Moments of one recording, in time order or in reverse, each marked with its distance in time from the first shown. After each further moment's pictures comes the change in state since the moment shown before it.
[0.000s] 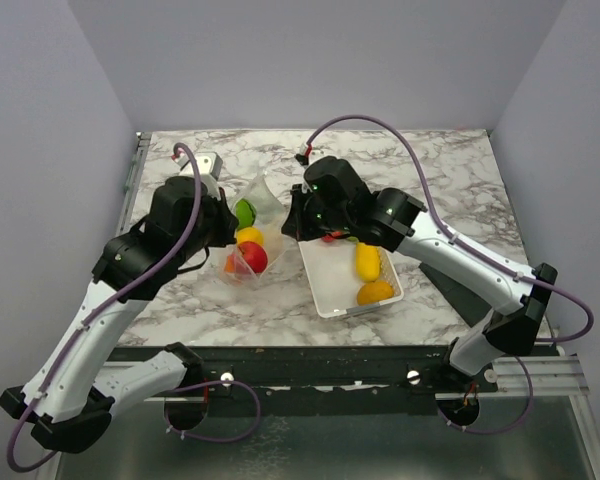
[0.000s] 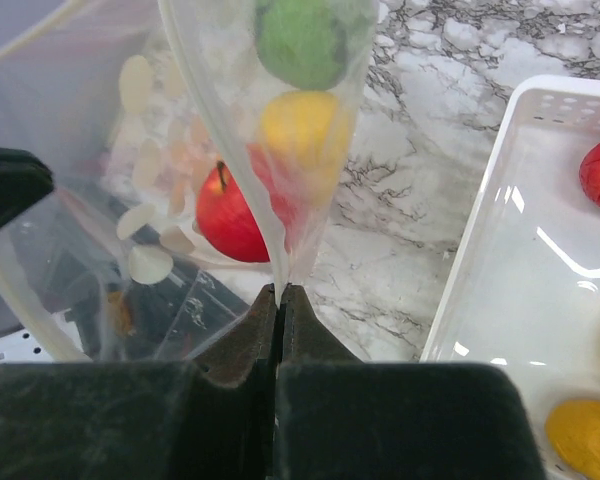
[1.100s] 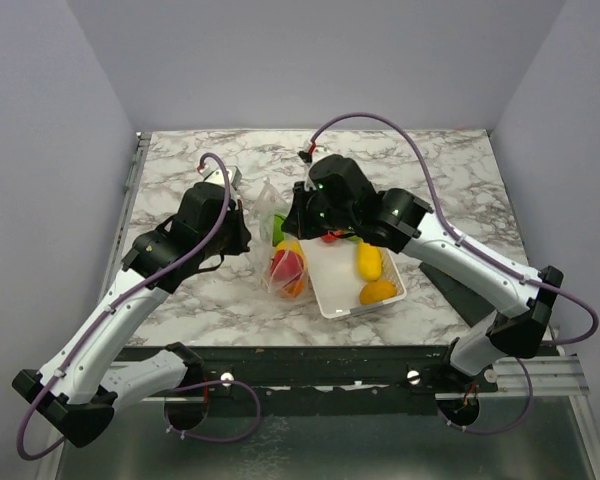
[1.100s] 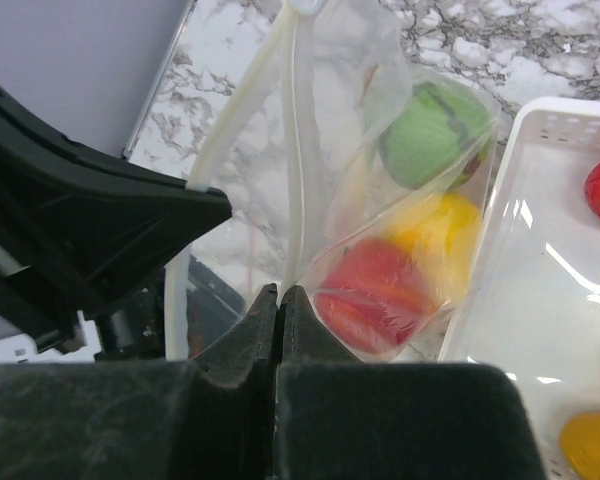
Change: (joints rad) left arm 0.000 0.025 -0.144 0.063 0.056 -0.040; right arm 0.000 -0.023 0.039 -0.004 -0.007 -0.003
